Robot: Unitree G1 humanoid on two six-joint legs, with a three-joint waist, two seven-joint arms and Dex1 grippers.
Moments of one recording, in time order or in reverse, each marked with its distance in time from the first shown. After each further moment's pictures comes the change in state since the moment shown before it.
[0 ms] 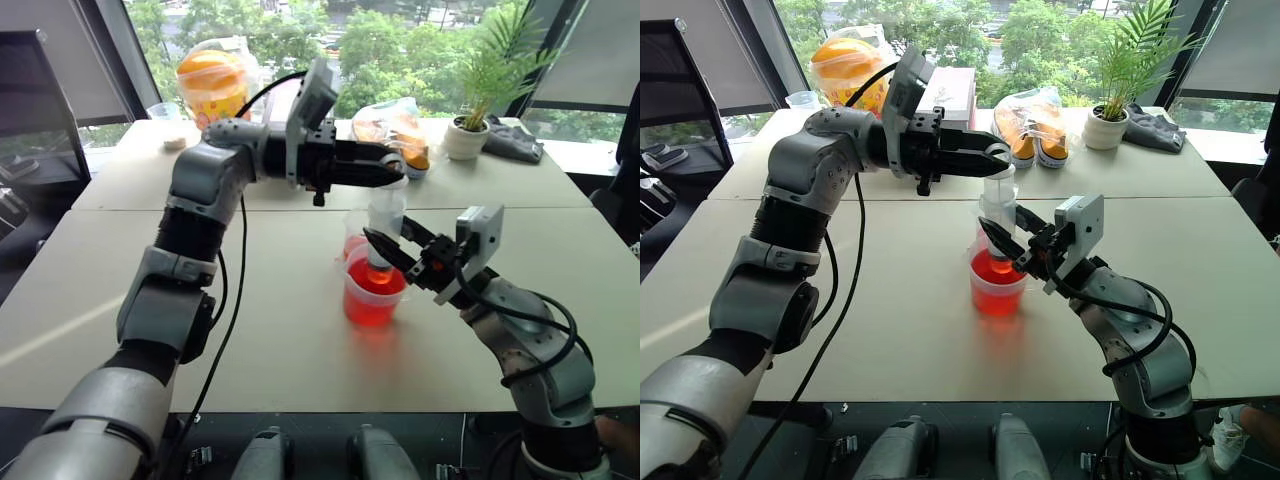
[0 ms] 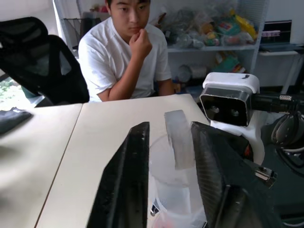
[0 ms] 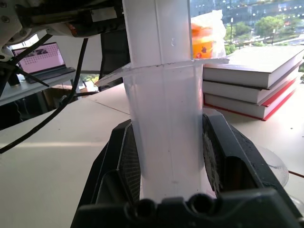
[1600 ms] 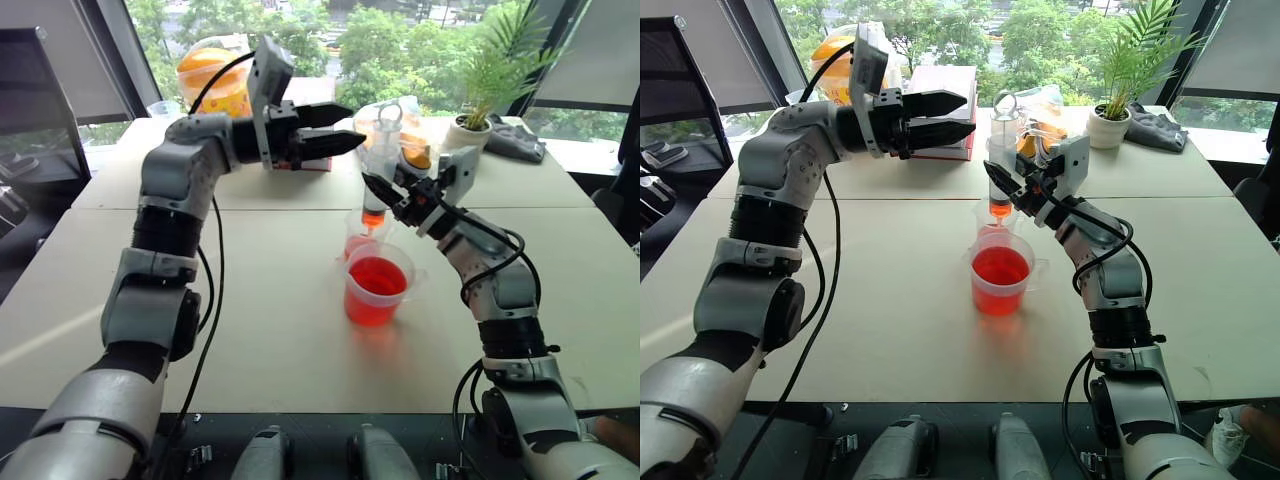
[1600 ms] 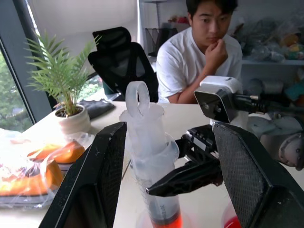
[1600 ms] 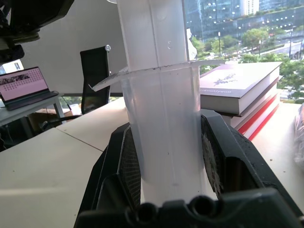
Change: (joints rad) left arm -0.072 0.018 0.111 0.169 0.048 -0.099 0.212; right arm -0.415 0.072 0.014 0.710 -0.113 -0.296 0.131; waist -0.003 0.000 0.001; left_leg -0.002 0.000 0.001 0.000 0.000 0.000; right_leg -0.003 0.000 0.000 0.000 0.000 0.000
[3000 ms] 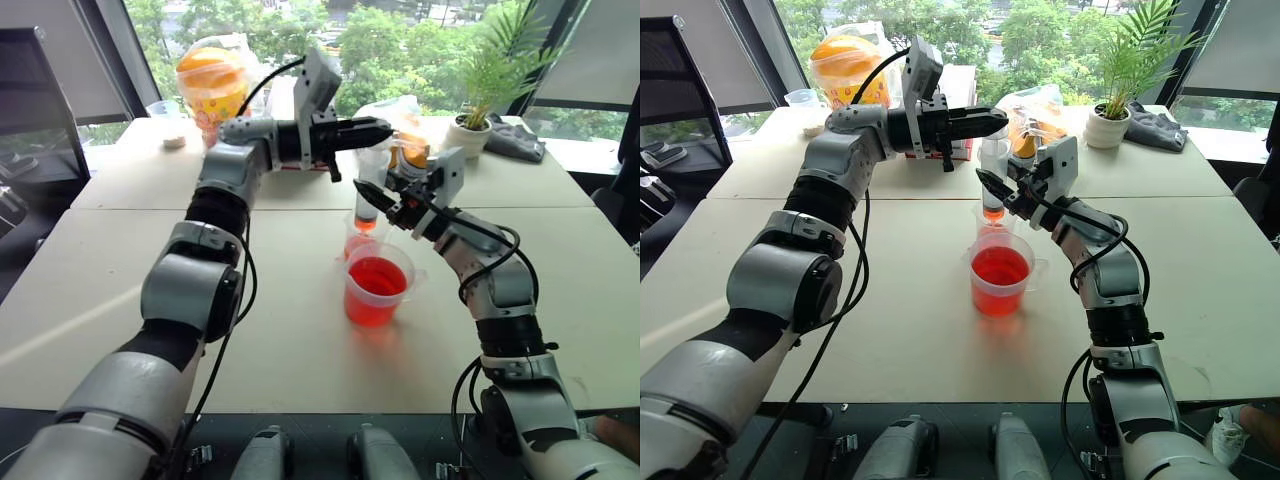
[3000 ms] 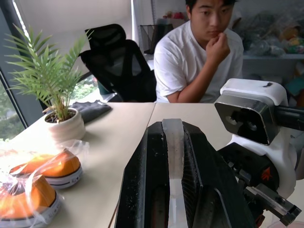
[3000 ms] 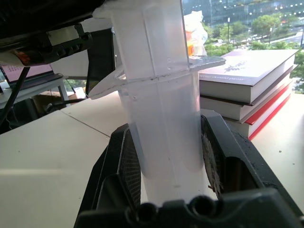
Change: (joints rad) left arm -0.101 -0.151 0.028 0.367 0.175 -0.271 -0.066; right arm -0.015 -0.010 0.019 -0.025 -0.043 0.078 0.029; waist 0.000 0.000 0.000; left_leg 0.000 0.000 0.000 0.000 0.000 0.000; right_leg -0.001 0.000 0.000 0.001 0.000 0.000
